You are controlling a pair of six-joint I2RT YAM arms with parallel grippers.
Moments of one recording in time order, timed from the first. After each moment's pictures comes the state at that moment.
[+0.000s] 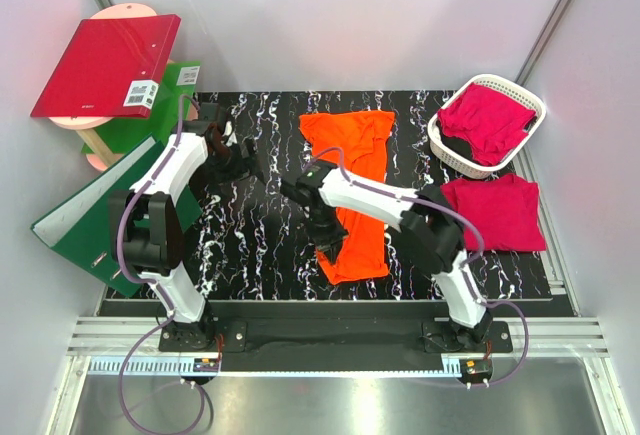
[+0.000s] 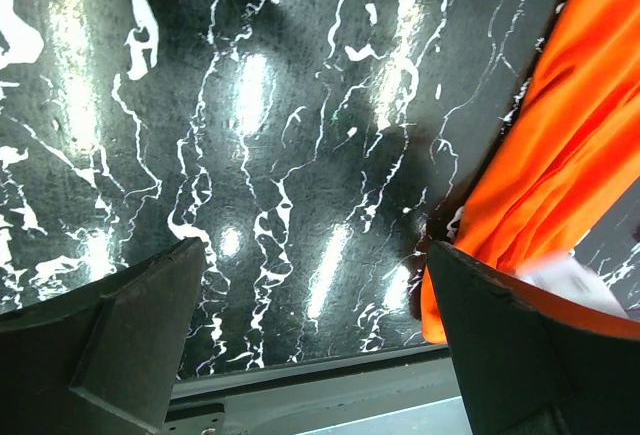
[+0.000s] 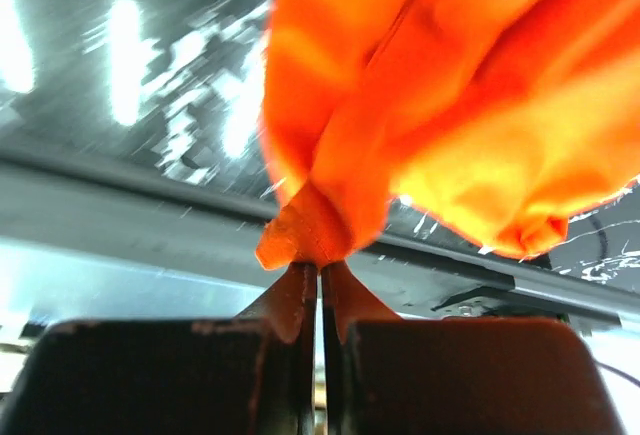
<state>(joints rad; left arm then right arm) -0.10 1.74 1.42 -0.95 0.23 -0.43 0.96 2.18 1.79 -1.32 -0.12 0.50</state>
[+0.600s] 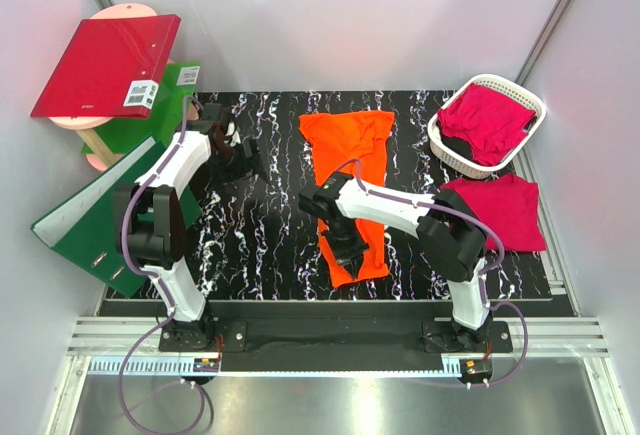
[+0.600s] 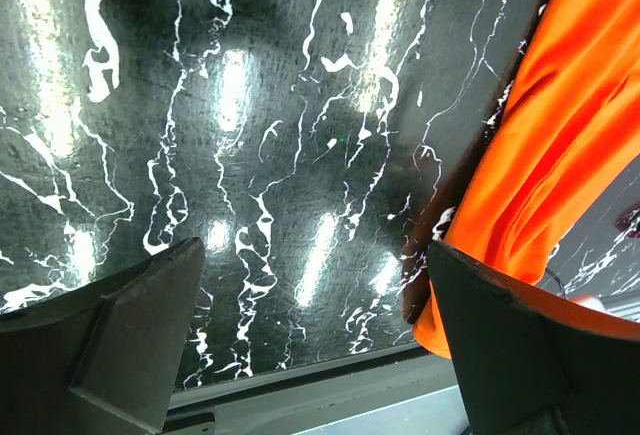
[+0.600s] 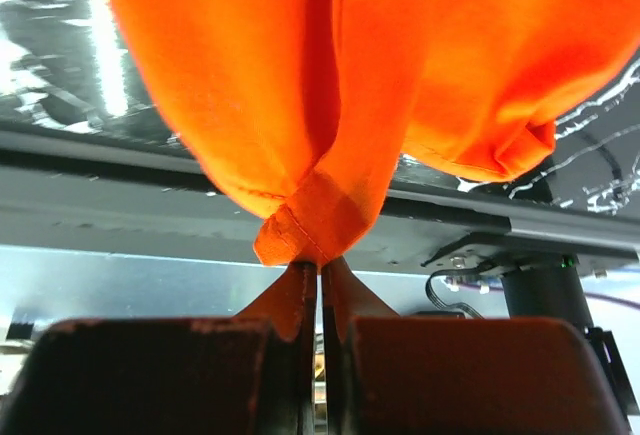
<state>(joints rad) -0.10 1.79 1.44 -0.93 0.28 -0.43 0.95 1.99 1.54 -1.30 -0.12 0.57</state>
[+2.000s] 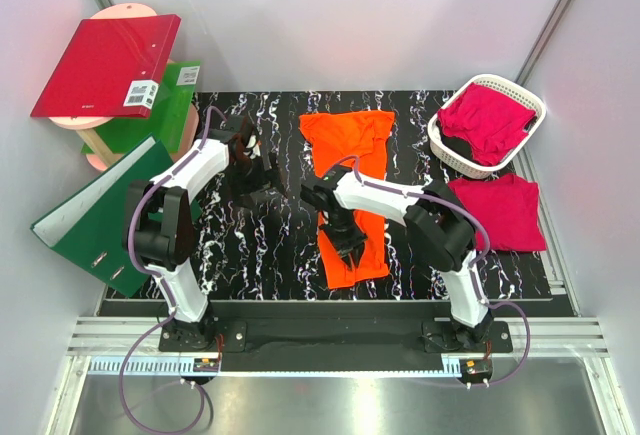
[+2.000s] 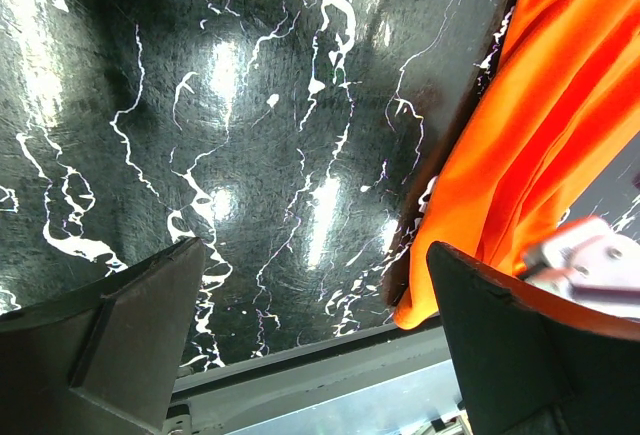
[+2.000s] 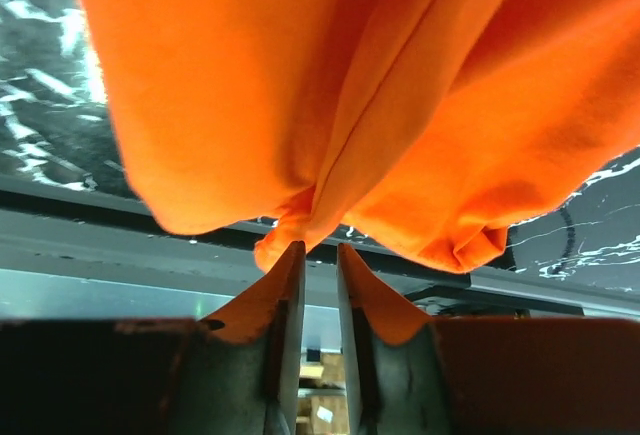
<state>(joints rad) -0.22 1.80 1.36 -0.89 0.31 -0.49 0.89 2.07 1.58 -1.25 -0.12 0.42</state>
